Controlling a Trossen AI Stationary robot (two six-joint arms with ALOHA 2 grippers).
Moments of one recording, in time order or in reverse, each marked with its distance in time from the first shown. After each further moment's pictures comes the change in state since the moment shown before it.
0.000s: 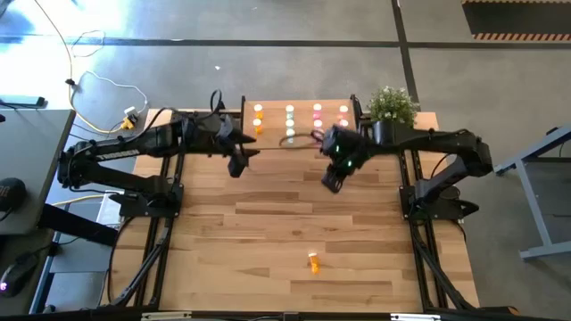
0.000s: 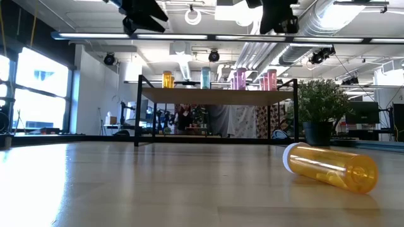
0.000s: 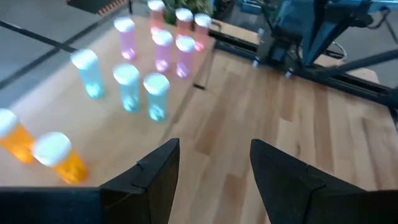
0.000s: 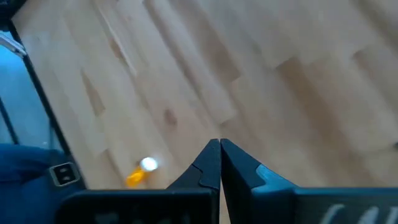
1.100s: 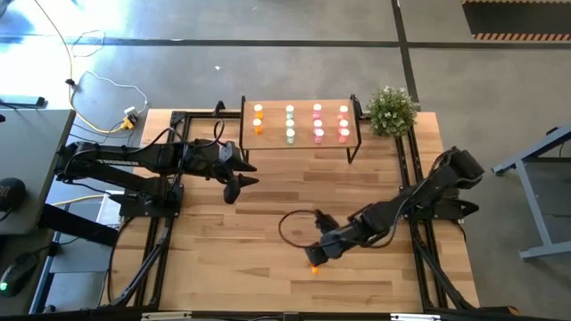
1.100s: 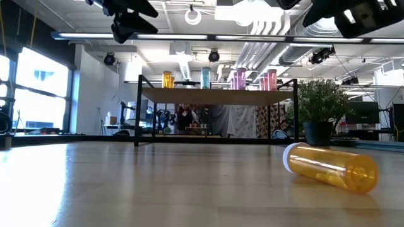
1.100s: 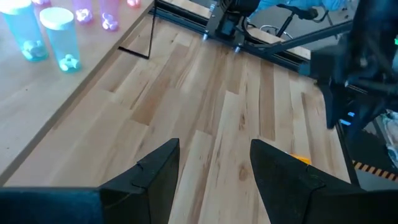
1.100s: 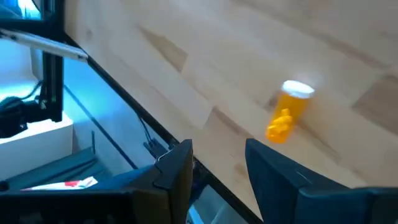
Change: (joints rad) left arm -0.215 -0.065 -0.190 0.119 -0.005 -0.166; right arm 0.603 0.144 -0.303 0.636 0.179 1.051
